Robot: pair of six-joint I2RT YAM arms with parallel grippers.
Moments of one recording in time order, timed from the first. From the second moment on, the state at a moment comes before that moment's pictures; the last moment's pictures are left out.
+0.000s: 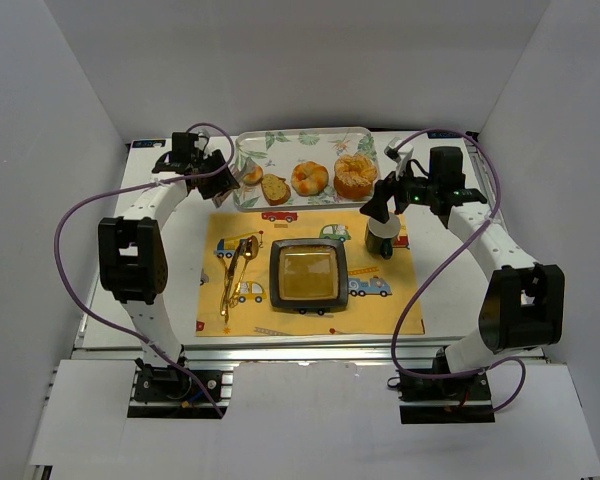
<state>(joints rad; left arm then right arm) -0.07 1.91 1.52 -0.40 0.28 -0.43 0.15 1.52 1.16 -0.26 -0.79 -0.32</state>
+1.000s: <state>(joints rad) -0.08 1.97 1.56 -0.44 0.35 -0.45 0.14 1.52 1.16 -0.23 -0.81 -0.31</state>
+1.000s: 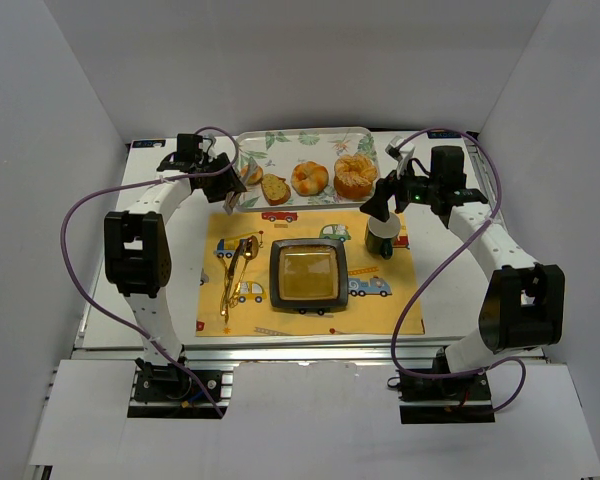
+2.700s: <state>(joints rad) -0.18 1.55 1.25 -0.43 0.43 -0.52 0.12 1.47 1.15 -0.30 -0.95 -0.44</state>
